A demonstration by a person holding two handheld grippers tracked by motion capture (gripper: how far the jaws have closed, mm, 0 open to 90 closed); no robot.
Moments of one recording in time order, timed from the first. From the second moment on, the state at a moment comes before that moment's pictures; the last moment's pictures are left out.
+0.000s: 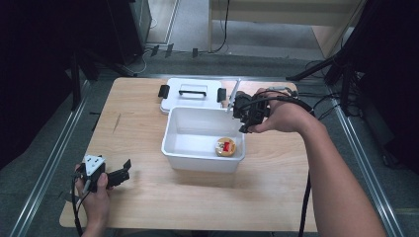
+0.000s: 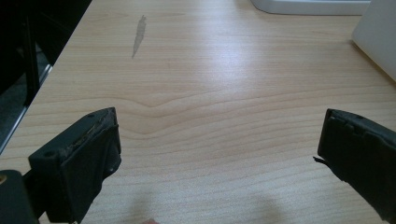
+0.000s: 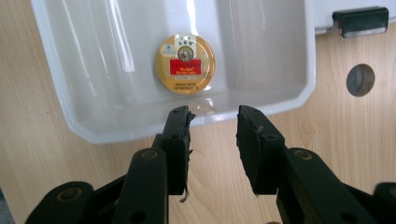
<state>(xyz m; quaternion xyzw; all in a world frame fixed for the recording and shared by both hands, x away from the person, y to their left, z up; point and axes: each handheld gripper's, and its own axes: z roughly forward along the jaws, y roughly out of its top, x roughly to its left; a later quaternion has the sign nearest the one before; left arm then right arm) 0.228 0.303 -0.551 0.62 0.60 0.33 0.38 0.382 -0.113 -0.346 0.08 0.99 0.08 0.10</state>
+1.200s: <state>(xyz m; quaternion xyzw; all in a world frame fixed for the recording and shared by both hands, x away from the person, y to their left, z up) 0.228 0.303 -0.551 0.62 0.60 0.33 0.38 0.368 -0.213 -0.393 0.28 0.93 0.20 0.16</state>
